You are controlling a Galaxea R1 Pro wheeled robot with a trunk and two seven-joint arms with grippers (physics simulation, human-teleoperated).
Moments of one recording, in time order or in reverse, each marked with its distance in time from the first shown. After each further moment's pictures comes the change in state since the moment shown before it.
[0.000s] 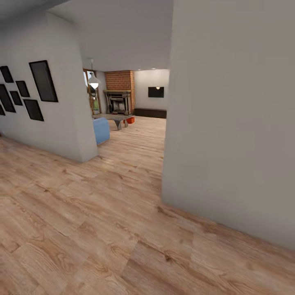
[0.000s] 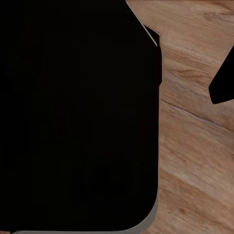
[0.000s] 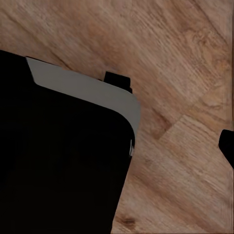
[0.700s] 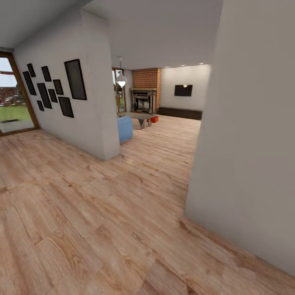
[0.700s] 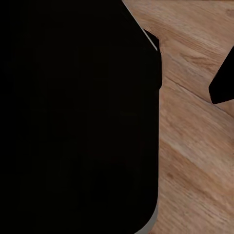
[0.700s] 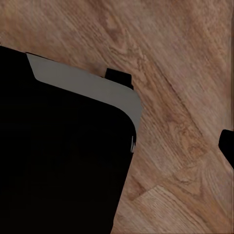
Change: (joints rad) left arm 0.000 0.000 0.000 0.000 0.000 0.000 0.000; right arm 0.000 0.000 0.000 0.000 -0.002 -0.002 0.000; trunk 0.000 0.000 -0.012
